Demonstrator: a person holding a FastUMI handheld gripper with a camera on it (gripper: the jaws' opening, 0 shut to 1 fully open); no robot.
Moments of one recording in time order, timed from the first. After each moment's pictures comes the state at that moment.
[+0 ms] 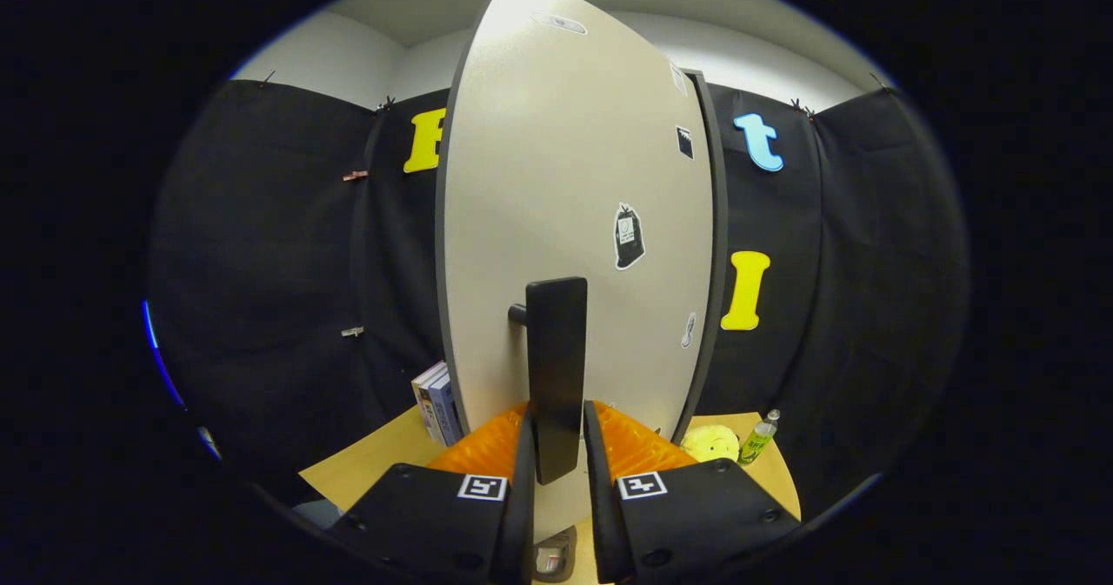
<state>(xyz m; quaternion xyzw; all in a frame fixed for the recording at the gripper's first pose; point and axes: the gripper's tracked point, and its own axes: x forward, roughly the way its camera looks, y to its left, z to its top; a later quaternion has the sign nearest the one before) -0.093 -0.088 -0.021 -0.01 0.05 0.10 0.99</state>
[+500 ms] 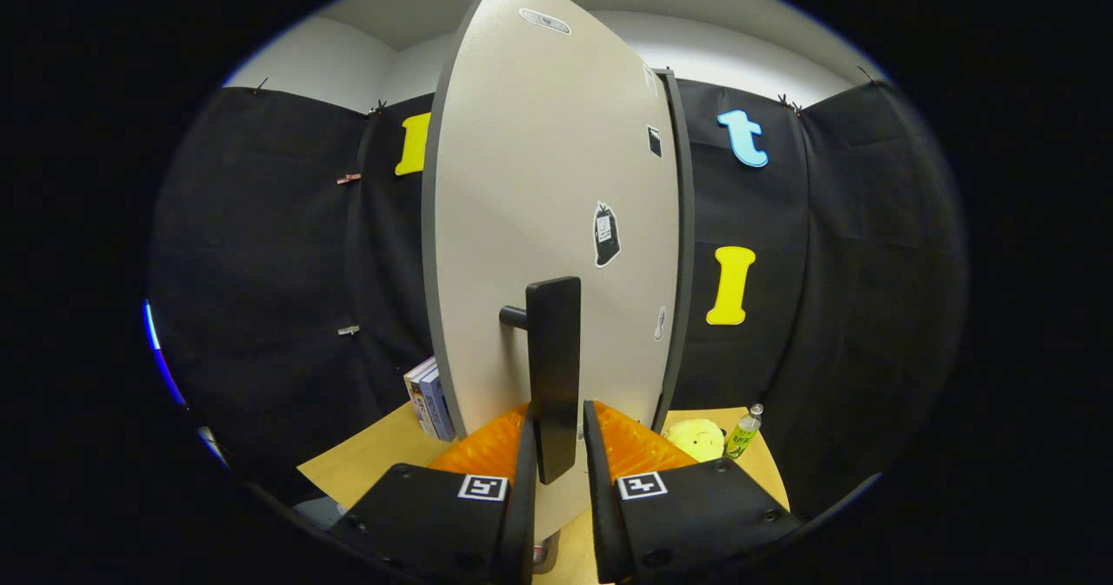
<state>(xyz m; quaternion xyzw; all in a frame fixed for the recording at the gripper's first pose) -0.103 -0.125 -0.018 -0.01 0.05 0.08 1.00</state>
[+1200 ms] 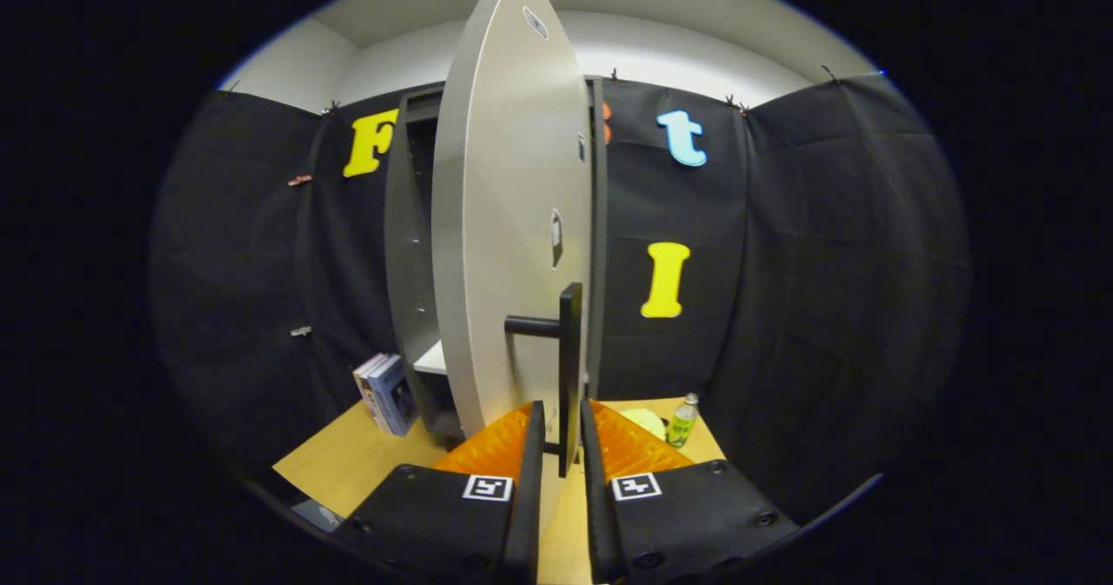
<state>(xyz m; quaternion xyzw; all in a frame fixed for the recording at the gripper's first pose) -0.139 -0.212 -0.011 -0.01 0.06 -0.03 1.00</state>
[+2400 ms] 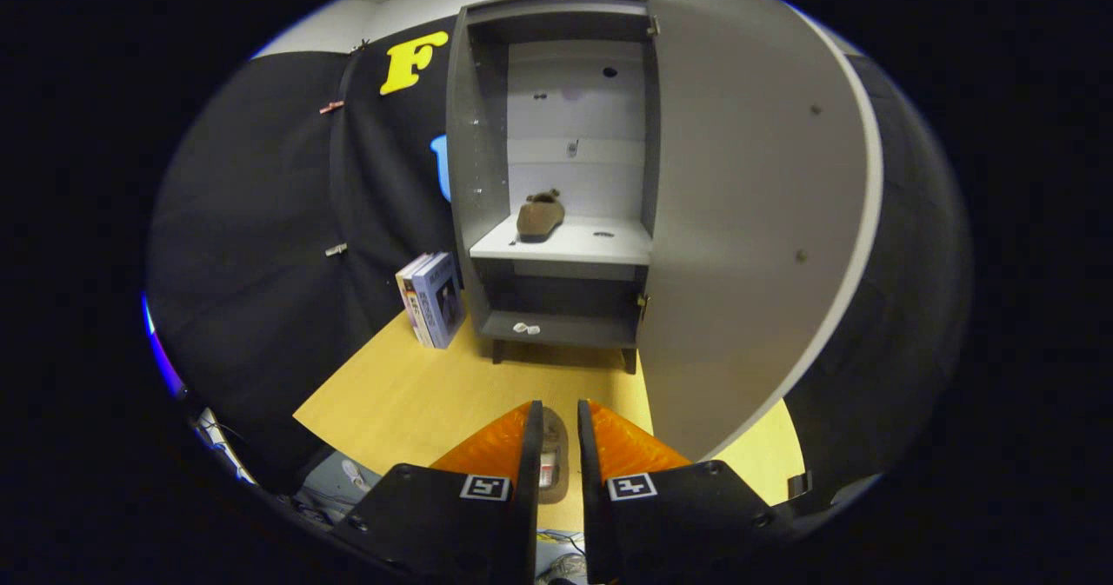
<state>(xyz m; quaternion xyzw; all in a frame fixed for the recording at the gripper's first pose) -0.159 -0.098 -0.178 -0.03 0.23 0.05 0.97</state>
